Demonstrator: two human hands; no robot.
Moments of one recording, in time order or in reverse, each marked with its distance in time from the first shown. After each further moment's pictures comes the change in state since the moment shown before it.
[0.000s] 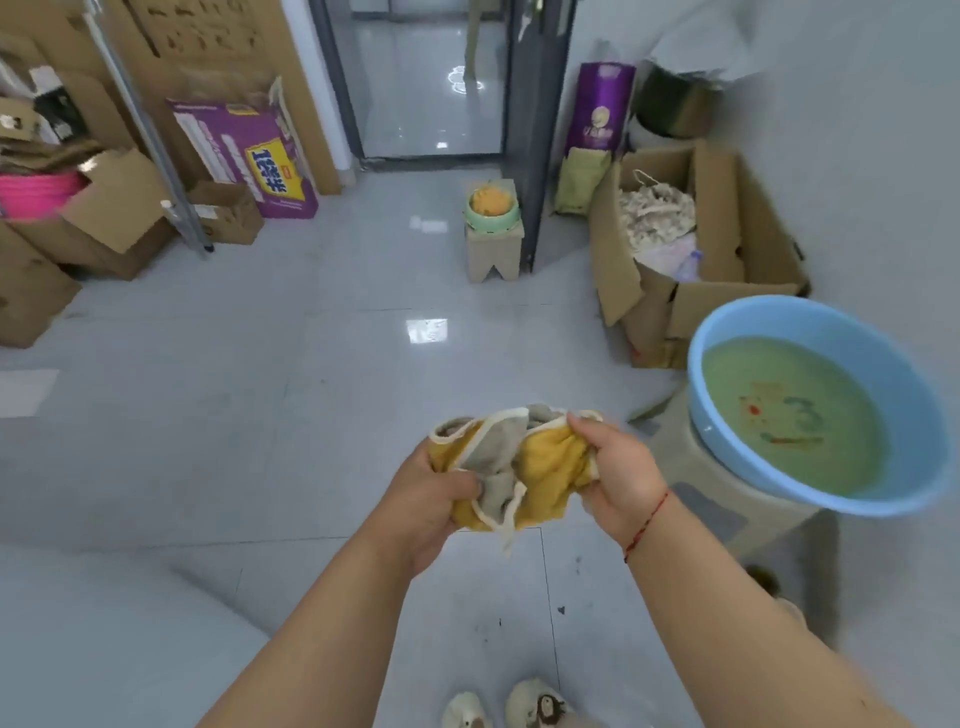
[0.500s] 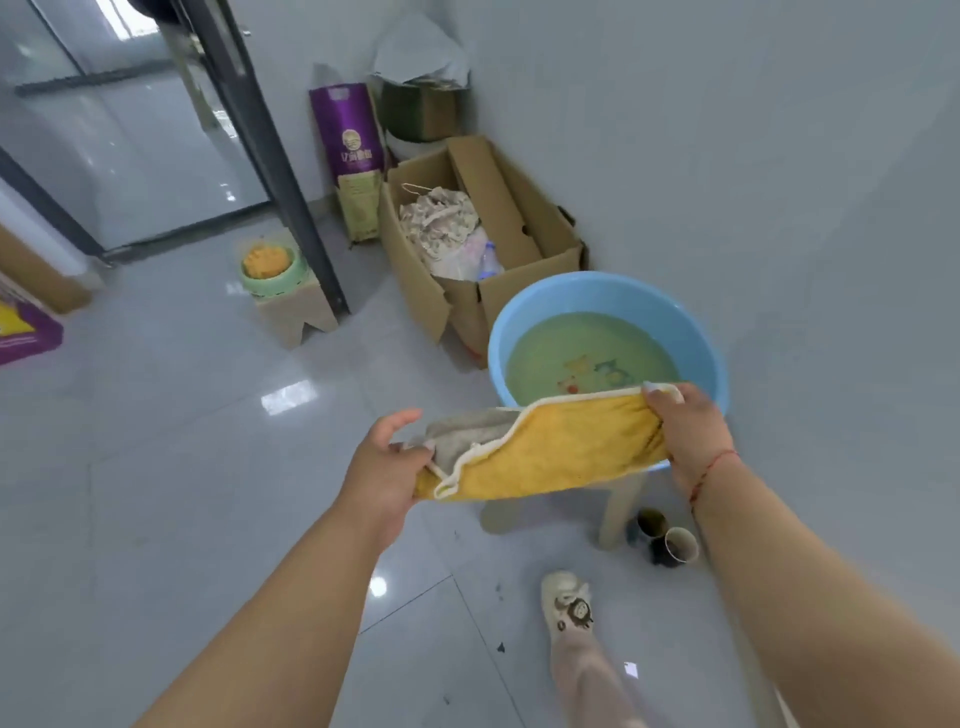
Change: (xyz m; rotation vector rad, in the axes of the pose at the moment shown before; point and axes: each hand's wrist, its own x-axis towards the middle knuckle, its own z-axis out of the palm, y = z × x) left_hand 0.138 0.017 0.185 0.381 -0.088 -0.010; right_hand 0.014 -0.070 -0.268 -0.190 0.868 -0.182
